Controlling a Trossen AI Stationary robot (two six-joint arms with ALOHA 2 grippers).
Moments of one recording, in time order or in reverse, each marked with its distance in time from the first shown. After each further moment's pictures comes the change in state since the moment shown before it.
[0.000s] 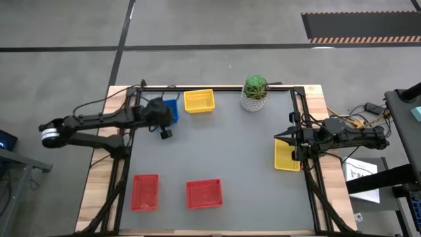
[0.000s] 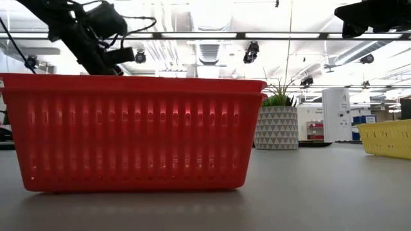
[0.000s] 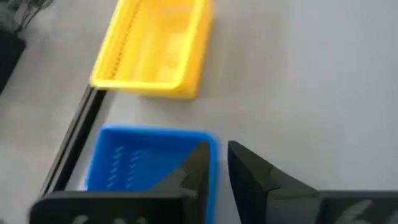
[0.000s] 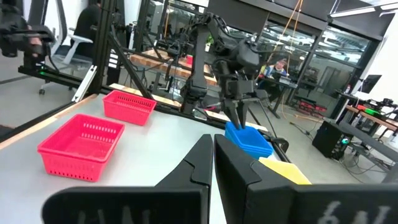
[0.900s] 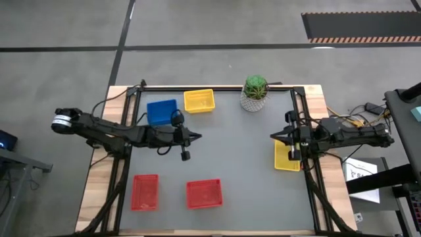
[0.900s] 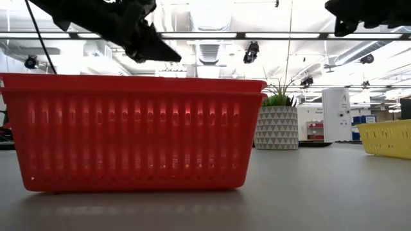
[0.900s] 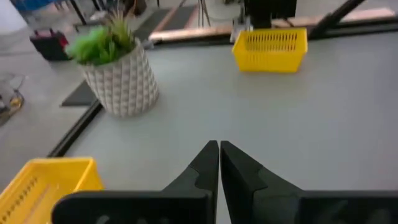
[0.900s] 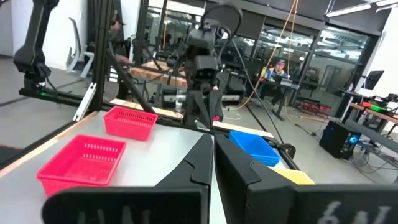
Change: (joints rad) left arm -0.455 0.201 0.039 0.615 -0.118 -0.193; right arm 0.000 0.132 0.000 0.167 0.000 0.064
